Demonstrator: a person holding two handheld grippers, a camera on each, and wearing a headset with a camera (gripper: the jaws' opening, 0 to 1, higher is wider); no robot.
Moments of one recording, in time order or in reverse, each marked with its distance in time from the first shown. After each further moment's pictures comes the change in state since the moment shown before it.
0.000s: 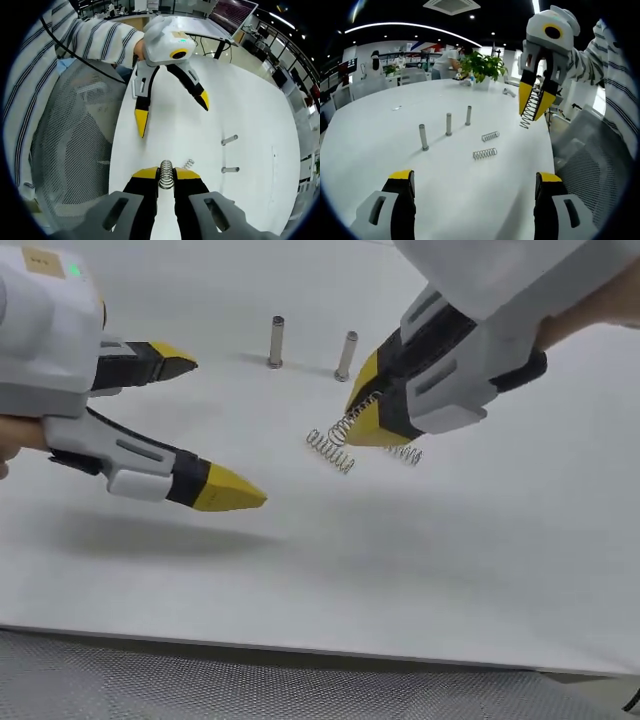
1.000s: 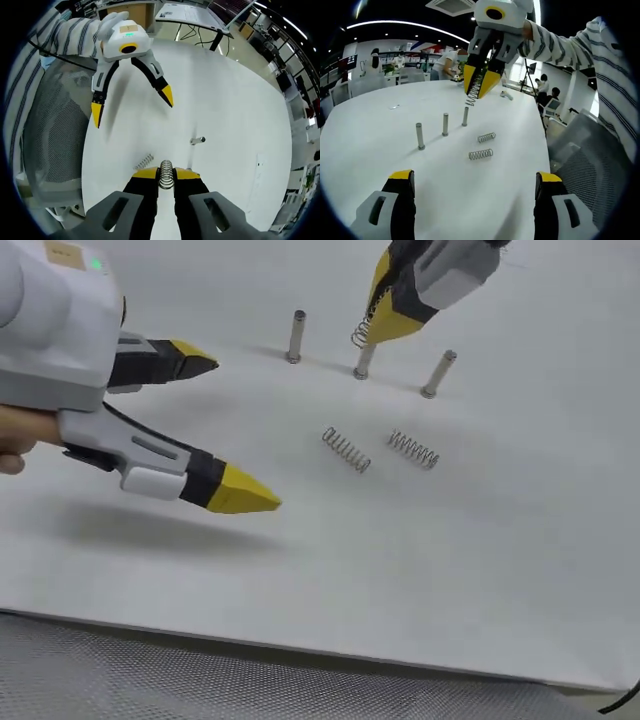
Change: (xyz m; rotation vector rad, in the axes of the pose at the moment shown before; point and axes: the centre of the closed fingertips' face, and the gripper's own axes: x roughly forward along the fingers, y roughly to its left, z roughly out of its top) left arm 0.001 -0.006 0.000 -0.021 -0.024 -0.034; right arm 0.000 -0.088 0.007 -0.092 0.131 -0.010
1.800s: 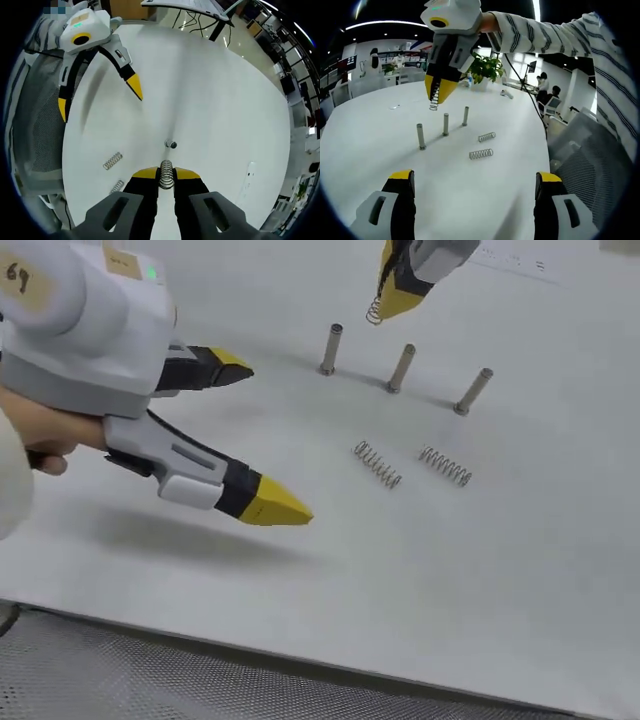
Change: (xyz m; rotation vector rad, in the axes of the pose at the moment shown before) left arm -0.005 -0.001 0.002 -0.001 0.010 0.014; right arm 0.032 -0.060 0.005 -0.070 0.104 0.000
